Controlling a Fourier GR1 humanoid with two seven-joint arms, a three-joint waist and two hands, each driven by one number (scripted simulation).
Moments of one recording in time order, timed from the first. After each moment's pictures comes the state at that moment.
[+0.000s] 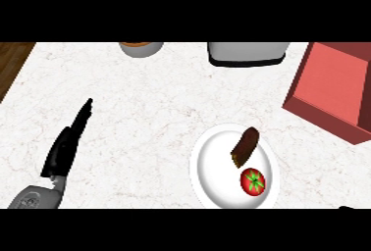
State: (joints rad) left arm -0.11 0.41 -0.22 -1.38 0.00 0.22 -0.02; right arm 0.22 -0.36 -0.29 -1.37 -0.29 0.18 -1.03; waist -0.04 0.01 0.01
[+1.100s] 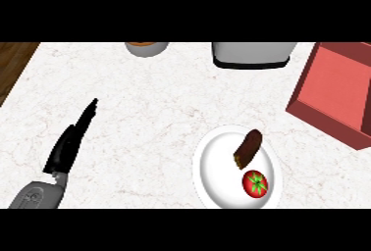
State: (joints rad) left arm -0.14 0.39 -0.19 -1.33 -0.04 0.14 -0.04; right arm 0.73 -0.31 -0.20 -1.82 0.39 -0.06 -0.98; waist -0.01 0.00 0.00
